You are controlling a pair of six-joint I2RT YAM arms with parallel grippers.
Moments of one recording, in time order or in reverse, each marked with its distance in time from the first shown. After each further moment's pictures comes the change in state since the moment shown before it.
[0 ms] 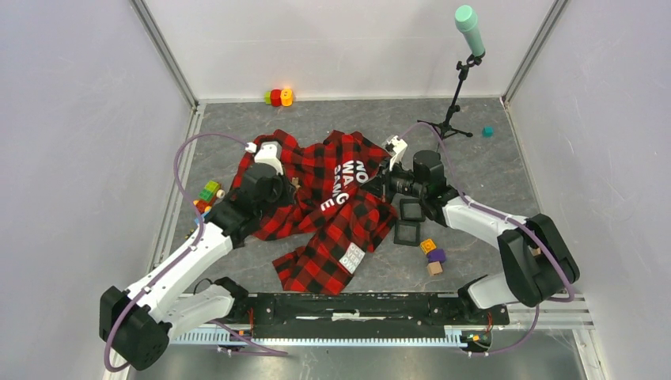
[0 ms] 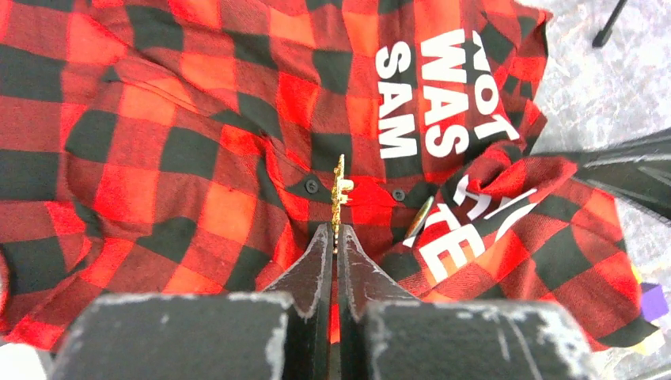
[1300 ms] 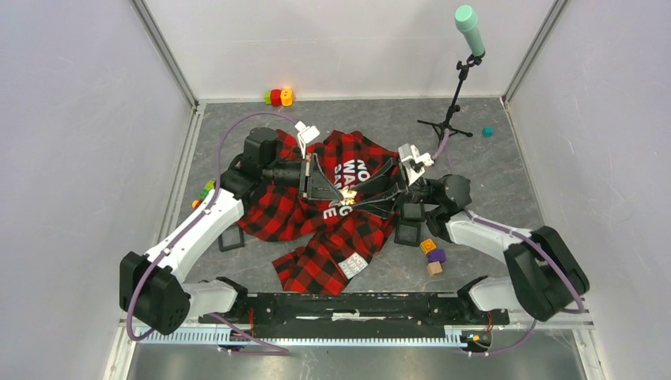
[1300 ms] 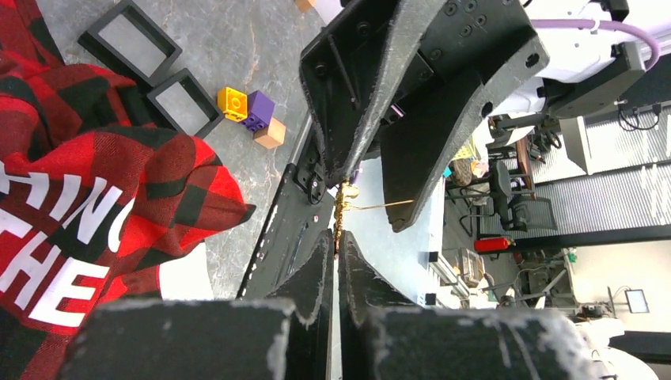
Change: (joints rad) left arm 0.116 0.248 0.261 0.113 1.220 -0.102; right arm 0.059 -0.116 -0.144 0.855 -0.436 0.287
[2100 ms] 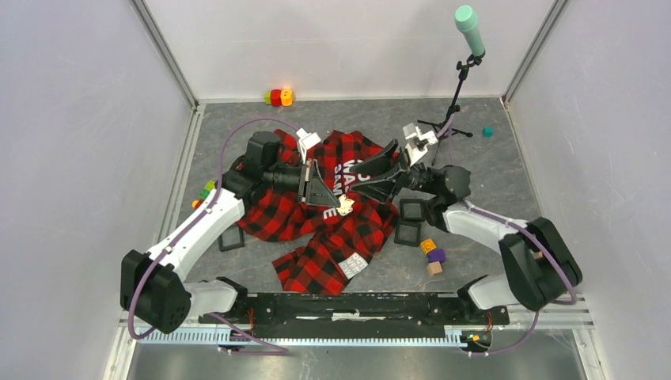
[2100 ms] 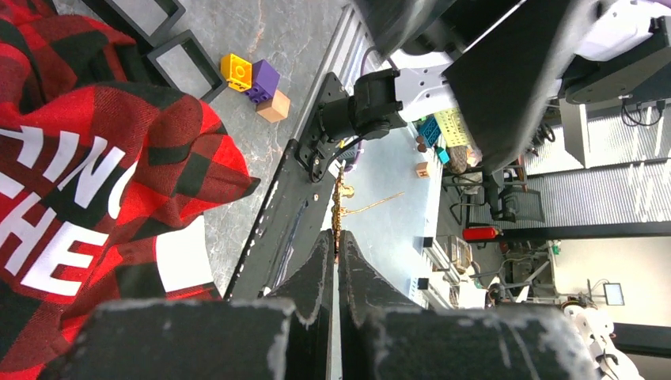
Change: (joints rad) left arm 0.002 0.011 -0.011 -0.099 0.022 0.050; right arm -0.030 0.127 0.074 0.151 0.084 0.296
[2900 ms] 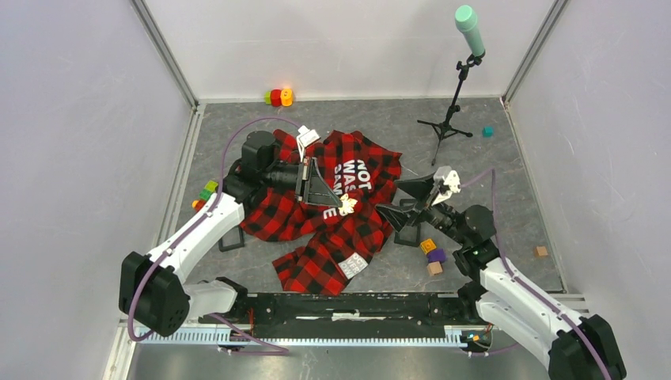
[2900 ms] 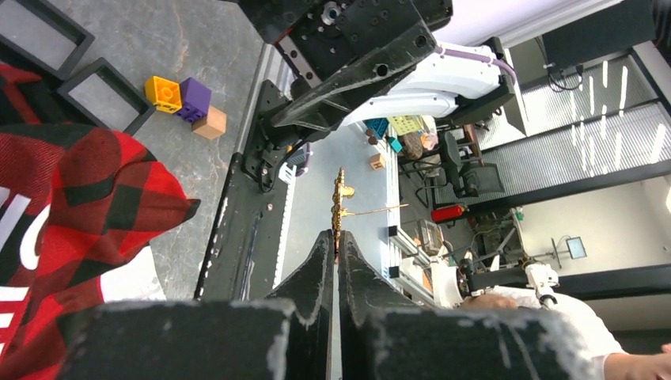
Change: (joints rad) left arm 0.000 -0.019 -0.061 0.258 0.148 -0.167; right arm -0.016 -0.678 -0.372 -0.682 0.481 -0.530
